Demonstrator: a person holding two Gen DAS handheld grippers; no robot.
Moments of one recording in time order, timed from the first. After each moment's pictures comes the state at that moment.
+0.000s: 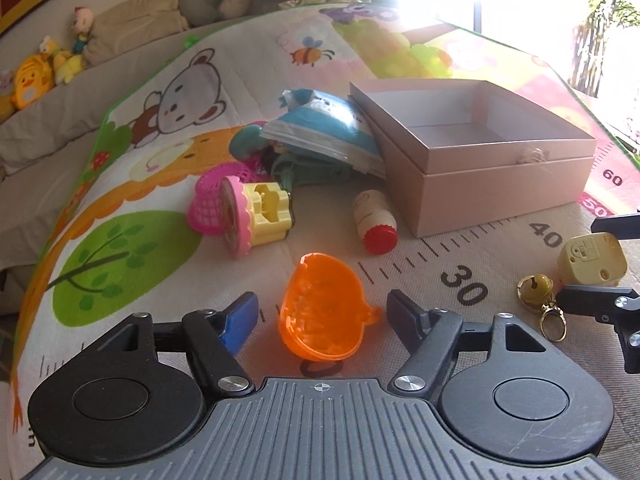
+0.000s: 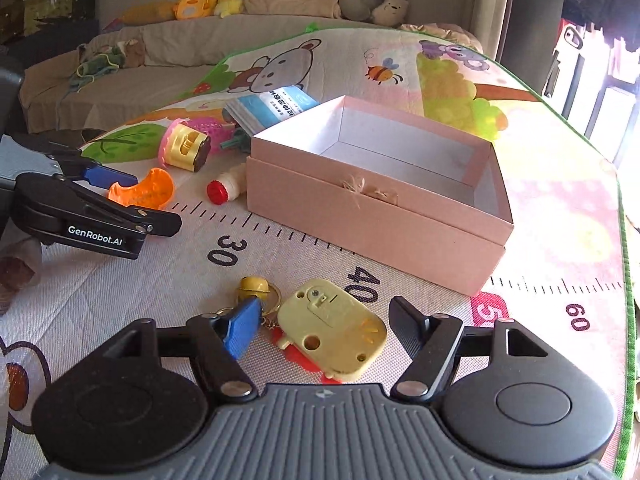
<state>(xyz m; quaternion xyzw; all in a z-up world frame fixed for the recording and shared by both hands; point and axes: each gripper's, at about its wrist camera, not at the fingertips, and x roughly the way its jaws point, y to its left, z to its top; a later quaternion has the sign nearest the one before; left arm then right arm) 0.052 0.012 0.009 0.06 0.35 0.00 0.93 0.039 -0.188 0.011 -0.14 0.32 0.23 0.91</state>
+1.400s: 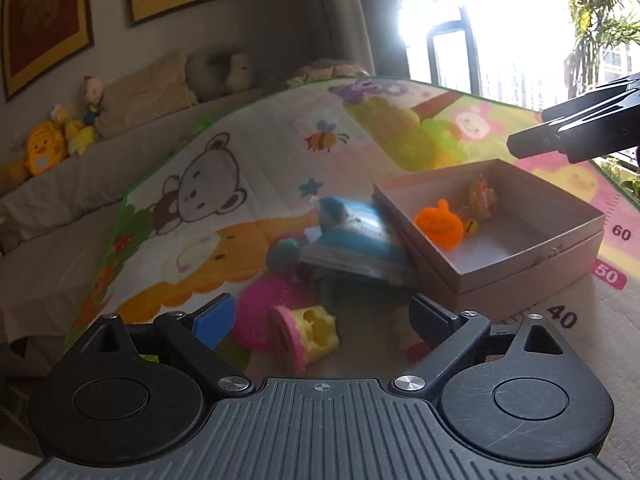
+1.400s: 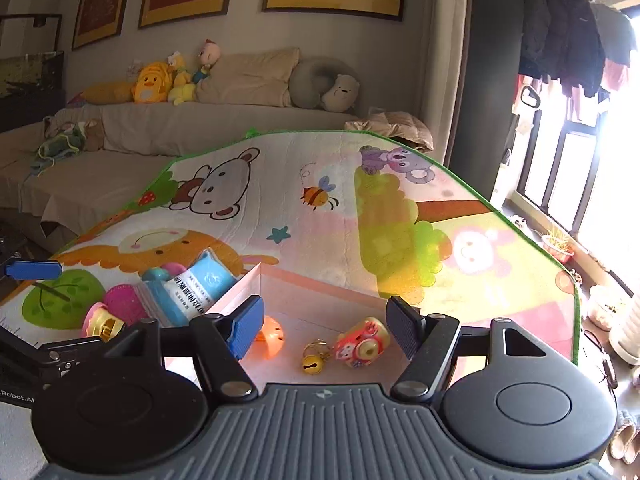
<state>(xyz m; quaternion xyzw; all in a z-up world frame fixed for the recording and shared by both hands) 0.073 0.032 0.052 0.09 0.26 0.01 0.96 0.126 -0.181 0.106 -0.12 0.21 0.19 0.95</state>
